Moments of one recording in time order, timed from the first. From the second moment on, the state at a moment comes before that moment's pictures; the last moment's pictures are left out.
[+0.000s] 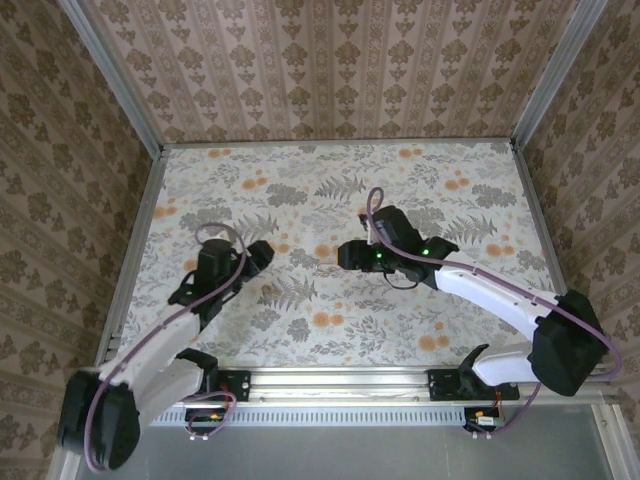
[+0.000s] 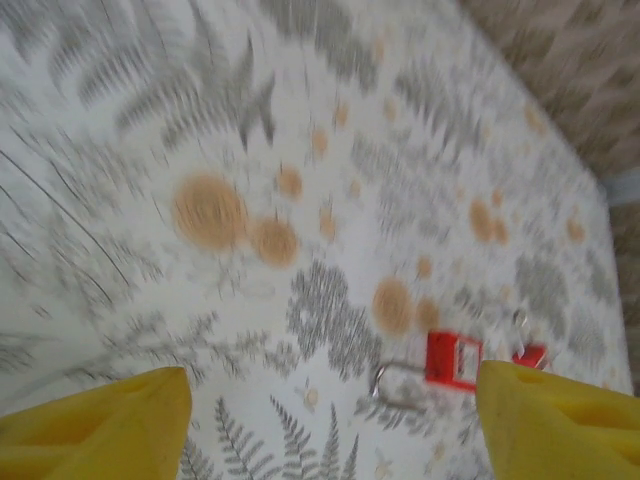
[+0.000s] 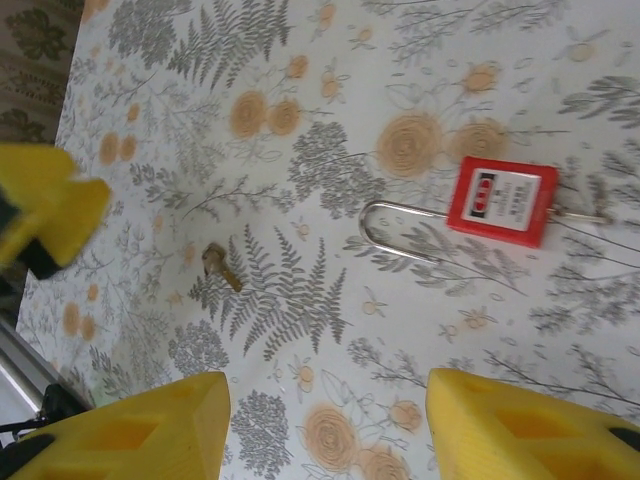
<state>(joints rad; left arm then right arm) -0.38 0.86 0.43 -0.10 0.10 -0.86 0.69 1.34 0.94 -0.38 -0.17 0.66</state>
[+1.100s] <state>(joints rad) -0.11 0.63 0.36 -0.35 0.16 -0.84 1.02 1.89 1.36 -0.36 0.01 0.81</state>
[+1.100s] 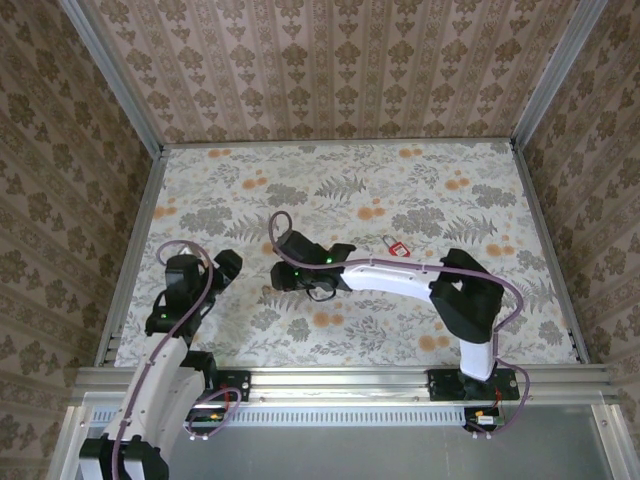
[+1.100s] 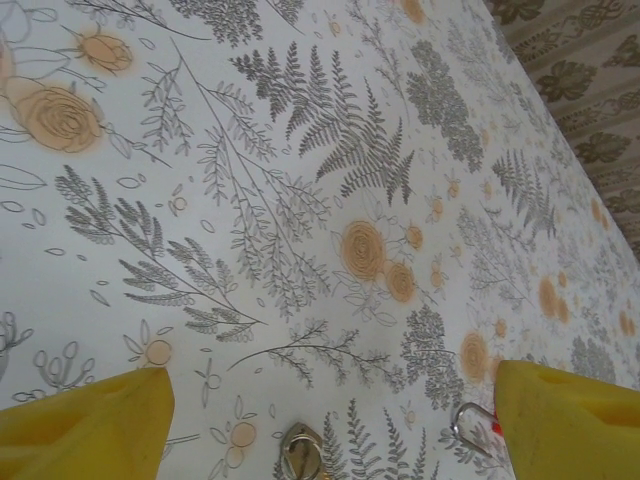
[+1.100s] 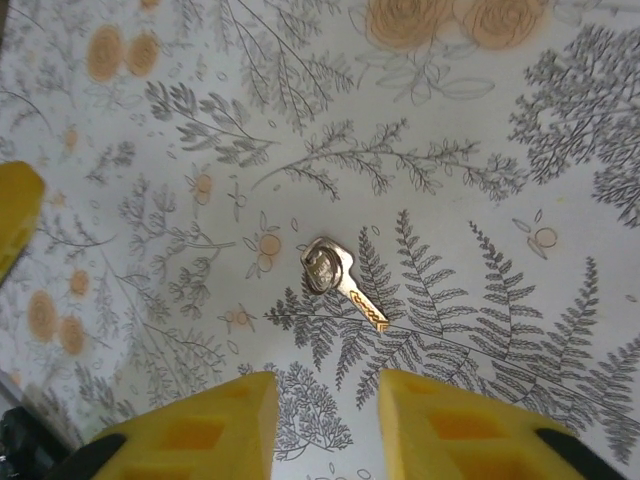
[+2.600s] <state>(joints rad) -0.05 0.52 0.38 -0.46 0.17 -0.78 1.03 2.20 1.63 -0.41 -0.09 0.81</state>
